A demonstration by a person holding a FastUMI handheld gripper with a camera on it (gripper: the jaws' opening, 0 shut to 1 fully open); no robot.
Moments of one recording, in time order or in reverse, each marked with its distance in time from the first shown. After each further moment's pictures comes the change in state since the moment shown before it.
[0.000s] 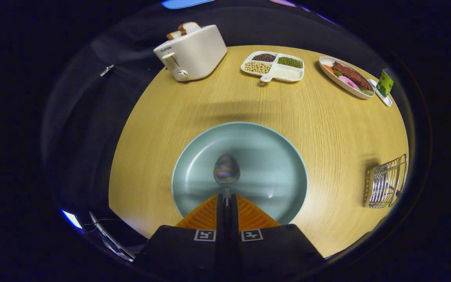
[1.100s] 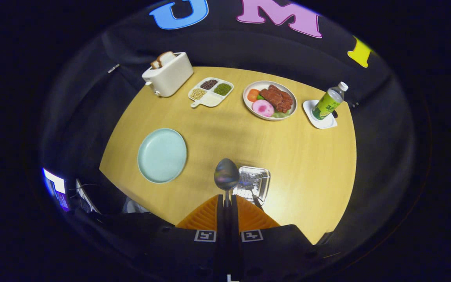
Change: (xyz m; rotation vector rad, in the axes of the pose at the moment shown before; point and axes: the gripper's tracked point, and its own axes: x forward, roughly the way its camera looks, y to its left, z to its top) arm -0.227 -0.229 0.030 -0.186 0.092 -0.133
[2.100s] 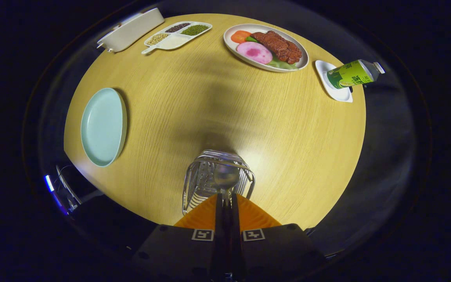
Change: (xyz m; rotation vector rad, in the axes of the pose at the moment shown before) arm 0.115 -0.047 -0.025 -0.033 0.380 -0.110
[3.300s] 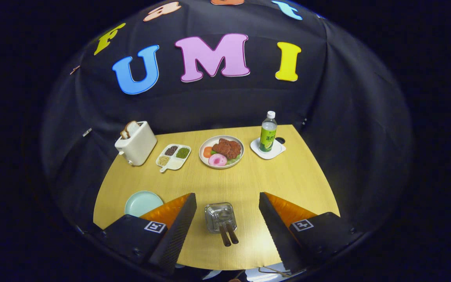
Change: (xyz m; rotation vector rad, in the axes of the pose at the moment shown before) arm -0.195 -0.027 -0.017 0.409 -0.973 -0.056
